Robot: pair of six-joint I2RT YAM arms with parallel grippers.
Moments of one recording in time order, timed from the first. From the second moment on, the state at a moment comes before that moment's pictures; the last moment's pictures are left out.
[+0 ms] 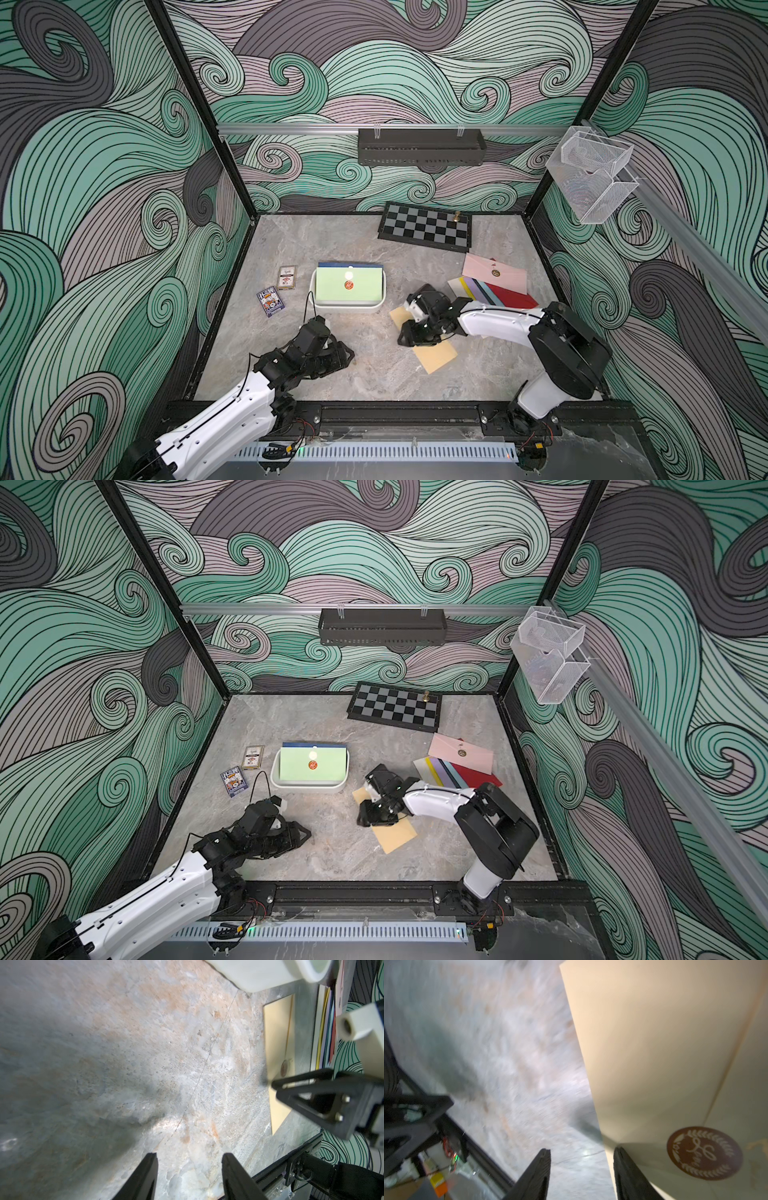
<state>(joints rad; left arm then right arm) -0.64 0.68 0.27 -0.50 0.20 -0.94 0.82 1.63 0.82 -0.38 -0.36 0.67</state>
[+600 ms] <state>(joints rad) -0.68 0.89 0.28 -0.39 0.36 -0.91 0.58 1.51 0.71 -0.44 -0.34 0.60</state>
